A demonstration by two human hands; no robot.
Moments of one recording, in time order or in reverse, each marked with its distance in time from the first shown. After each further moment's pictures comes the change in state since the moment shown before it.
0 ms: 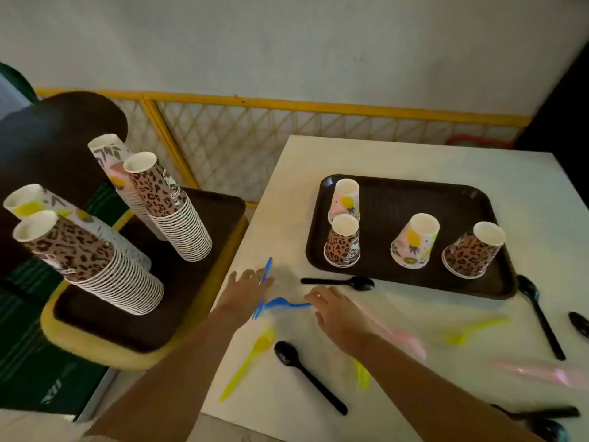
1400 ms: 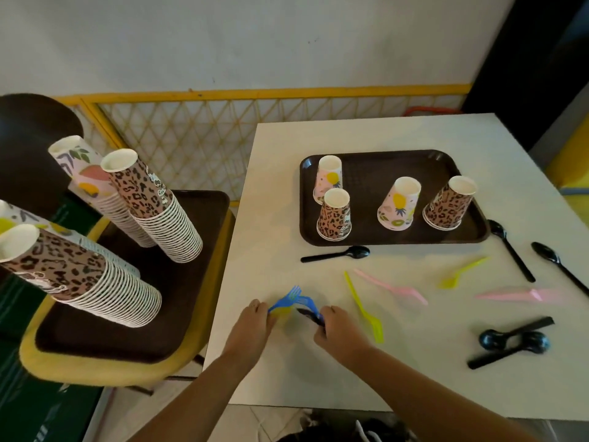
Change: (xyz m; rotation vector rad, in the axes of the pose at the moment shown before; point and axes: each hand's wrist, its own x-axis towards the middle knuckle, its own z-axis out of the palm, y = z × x) left_hand -0.058 0.019 0.050 -0.640 0.161 -0.009; right_hand -0.036 -0.063 0.038 0.142 -0.059 0.545
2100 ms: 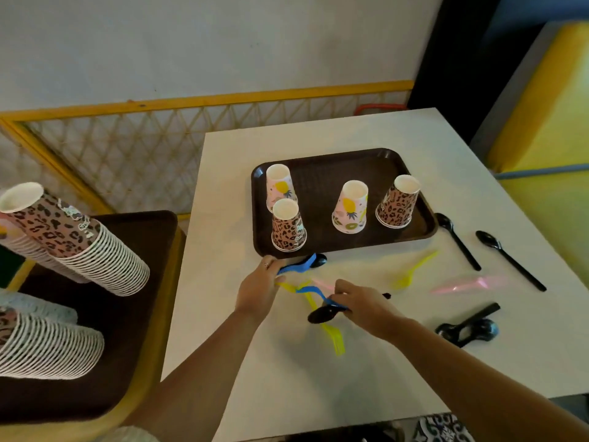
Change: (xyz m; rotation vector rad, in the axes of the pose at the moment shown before) left_hand 0.100 0.091 -0.004 -0.053 0.087 0.282; right_hand 0.010 0.108 -0.077 -0.234 0.029 -0.261
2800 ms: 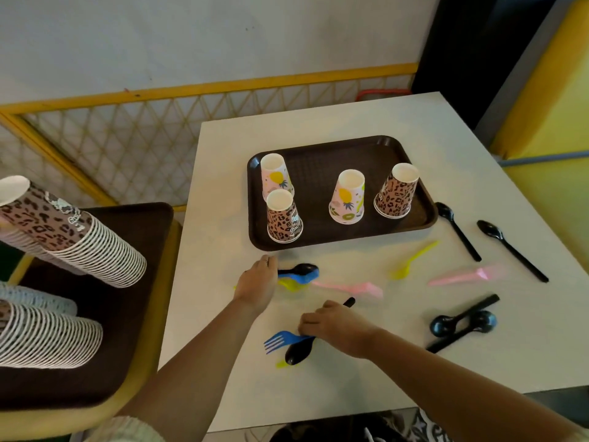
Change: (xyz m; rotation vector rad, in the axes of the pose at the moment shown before) left_hand 0.004 0.006 0.008 0.403 -0.178 -0.094; right_hand -0.002 -0.026 0.035 -0.040 -0.008 -0.473
